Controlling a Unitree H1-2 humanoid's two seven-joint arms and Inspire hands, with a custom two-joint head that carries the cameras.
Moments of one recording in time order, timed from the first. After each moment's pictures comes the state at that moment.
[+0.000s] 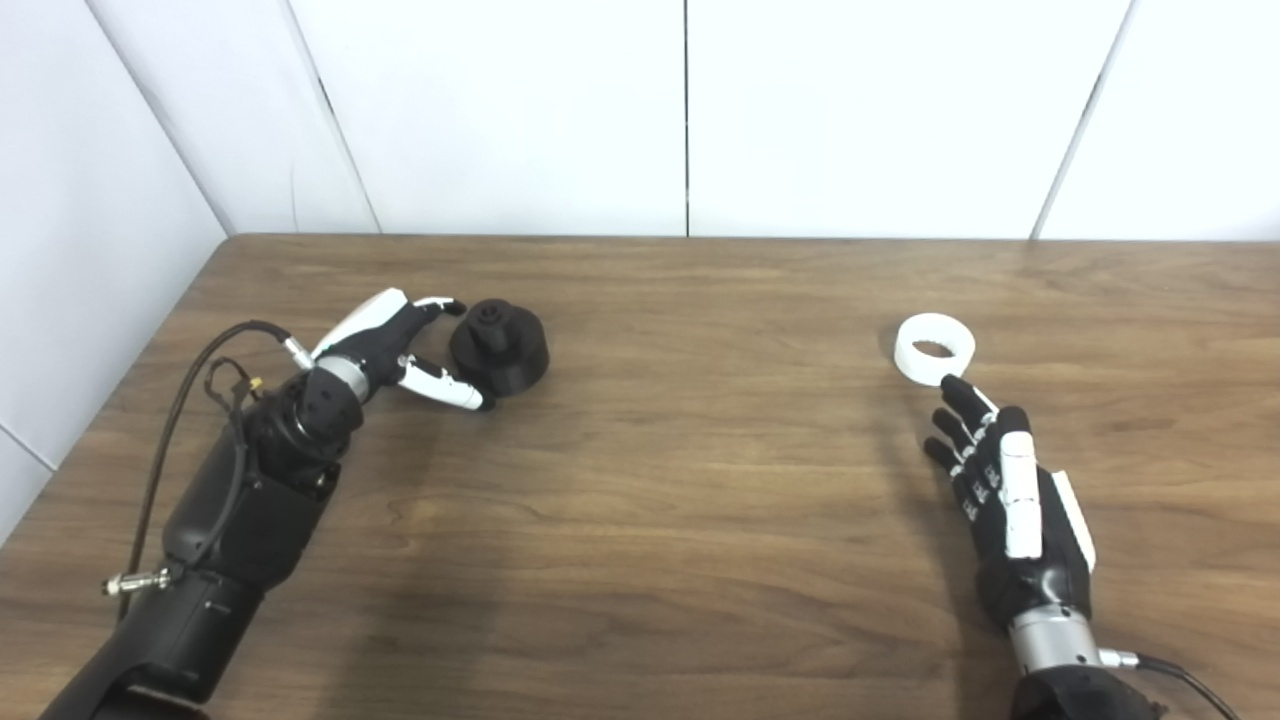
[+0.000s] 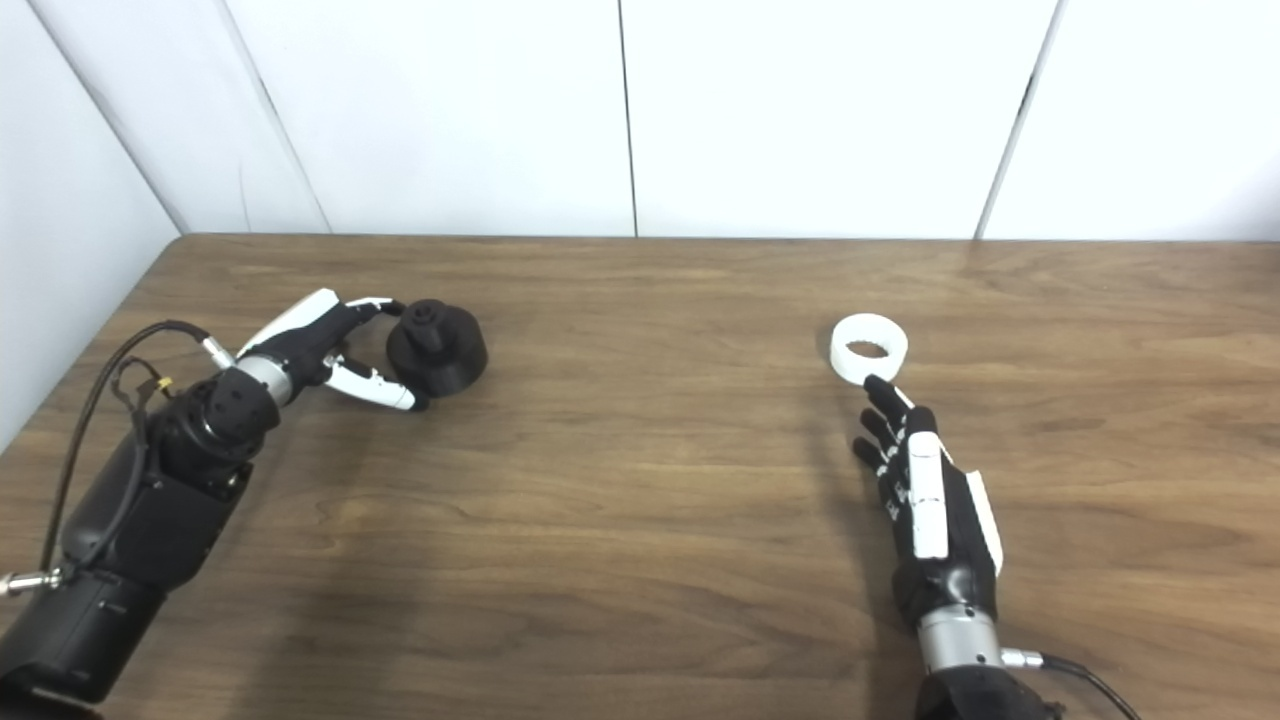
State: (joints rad) left arm -0.48 0.53 -0.22 0.20 0.52 0.44 -0.37; right arm 0.09 0.00 0.00 -0.27 0.11 0.17 -0.06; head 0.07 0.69
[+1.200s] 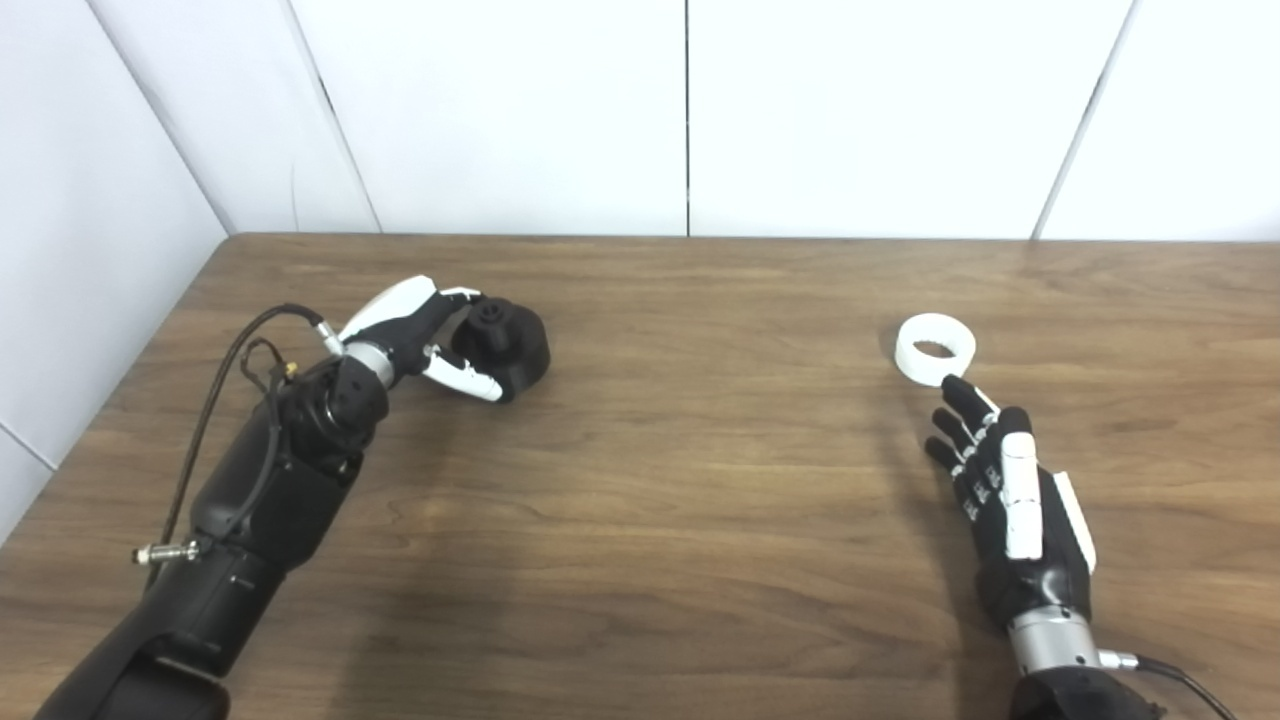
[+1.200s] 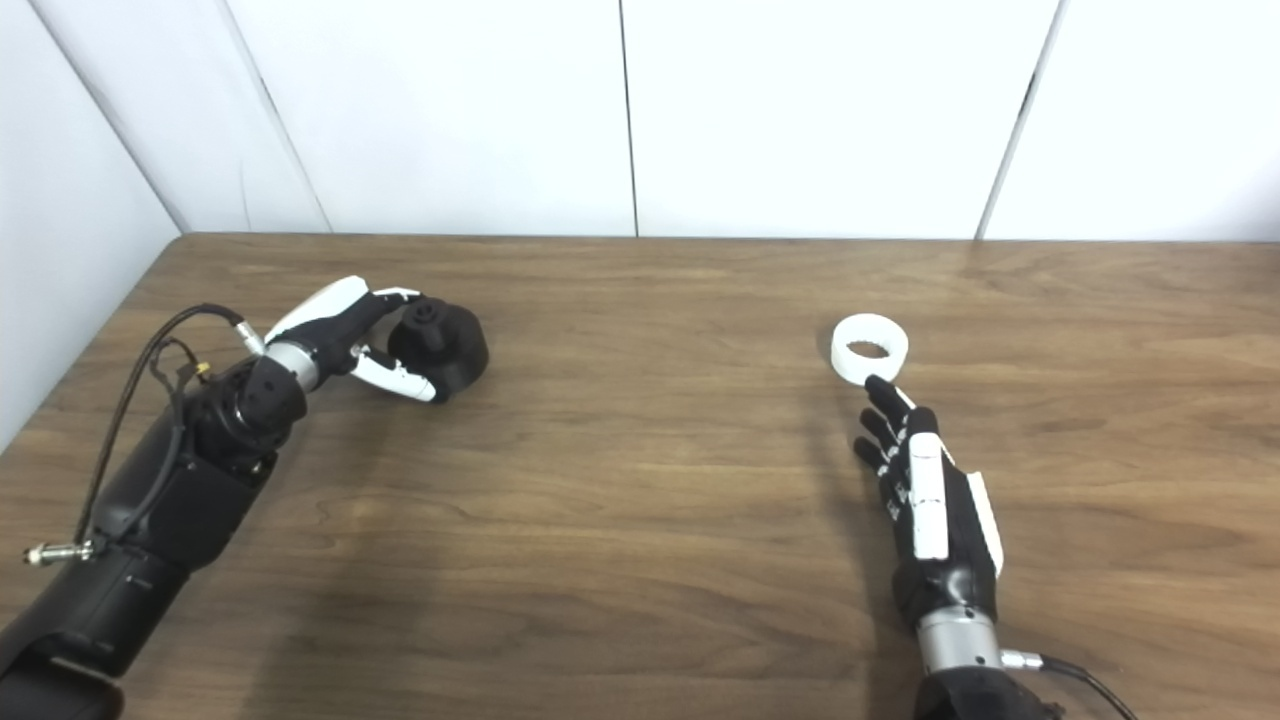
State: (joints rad) left arm -0.54 0.51 -0.28 0.27 0.55 0.38 -0.35; right arm 0.09 0.00 0.00 -0.27 0.11 0.16 -0.07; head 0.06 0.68
